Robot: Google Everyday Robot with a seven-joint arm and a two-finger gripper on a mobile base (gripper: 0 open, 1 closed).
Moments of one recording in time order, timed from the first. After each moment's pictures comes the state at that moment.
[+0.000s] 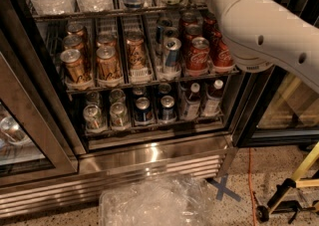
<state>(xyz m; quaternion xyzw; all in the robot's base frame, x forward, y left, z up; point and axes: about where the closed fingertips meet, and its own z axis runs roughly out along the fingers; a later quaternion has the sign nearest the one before) 0.703 -0.133 1.101 -0.05 0.62 0.00 0.78</state>
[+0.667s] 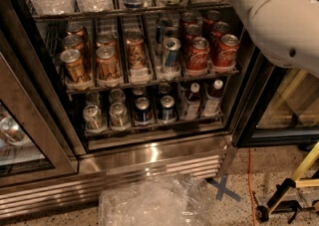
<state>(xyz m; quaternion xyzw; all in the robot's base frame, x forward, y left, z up) 0.662 -0.125 1.145 -0.07 0.58 0.10 0.80</state>
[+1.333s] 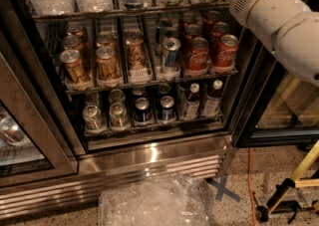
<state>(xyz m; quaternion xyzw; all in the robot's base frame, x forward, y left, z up) 0.654 -0.148 1.093 -0.08 0.62 0.17 0.76</state>
